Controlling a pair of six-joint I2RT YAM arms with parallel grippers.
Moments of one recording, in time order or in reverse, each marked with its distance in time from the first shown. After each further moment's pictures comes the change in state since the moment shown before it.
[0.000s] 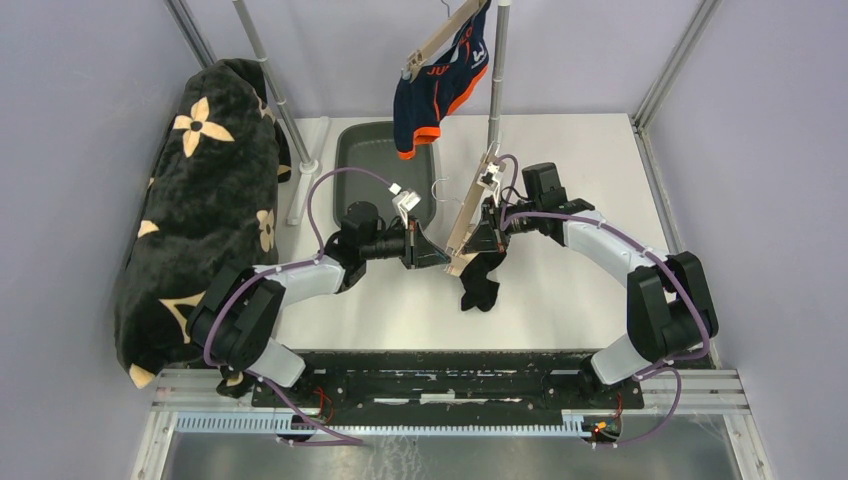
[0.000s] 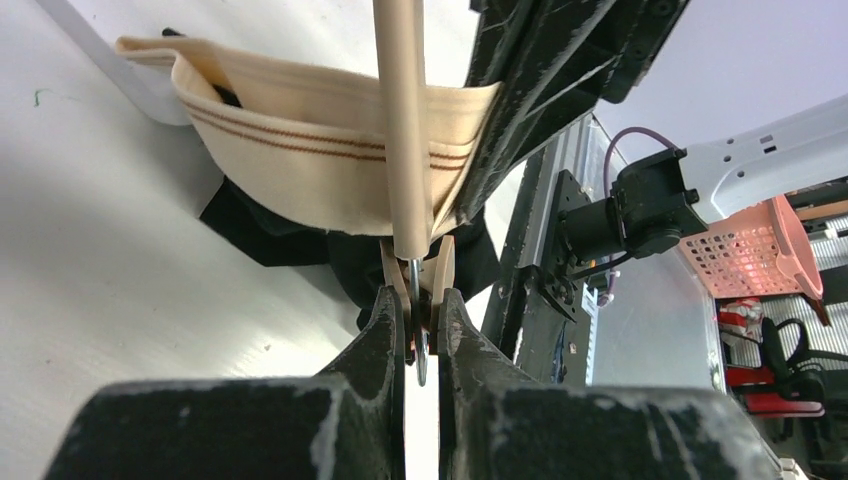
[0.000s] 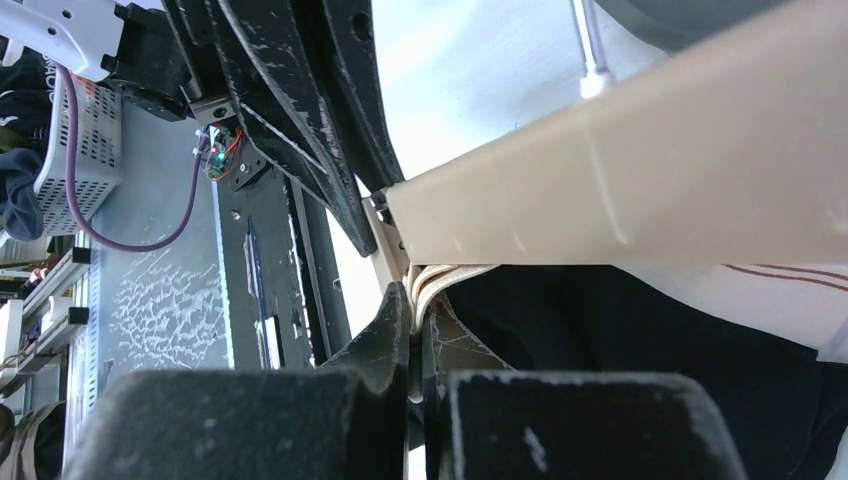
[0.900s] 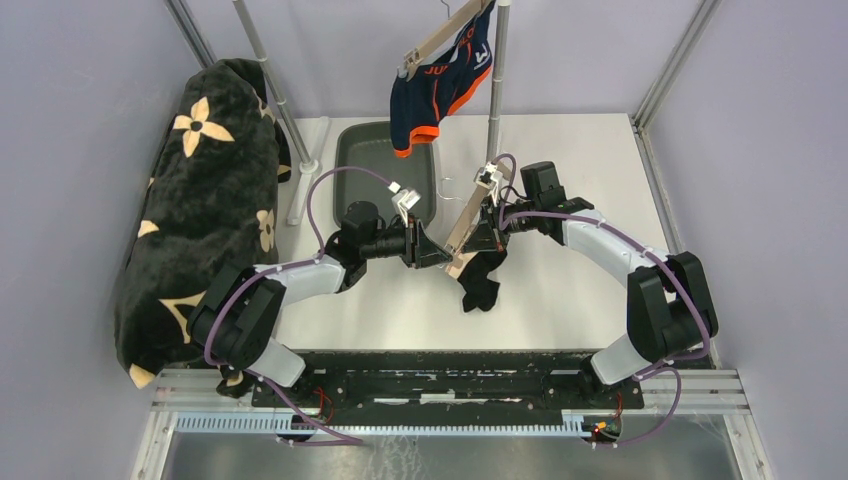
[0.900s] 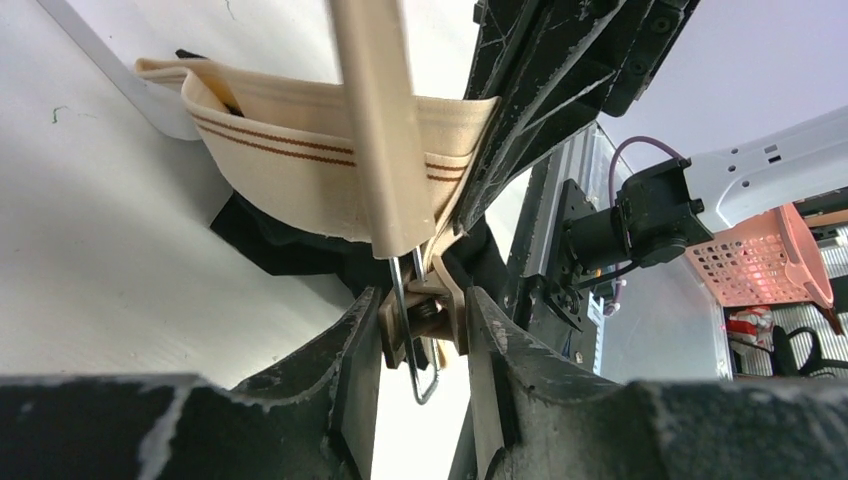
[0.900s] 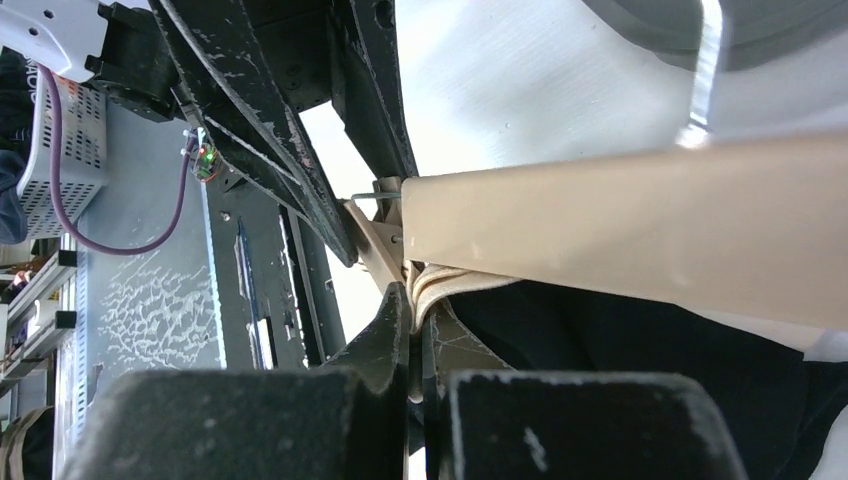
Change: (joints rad) left arm 0.000 0.008 0.004 0.001 -0.026 0.000; right arm 0.009 0.000 0.017 -0.018 0.028 -0.008
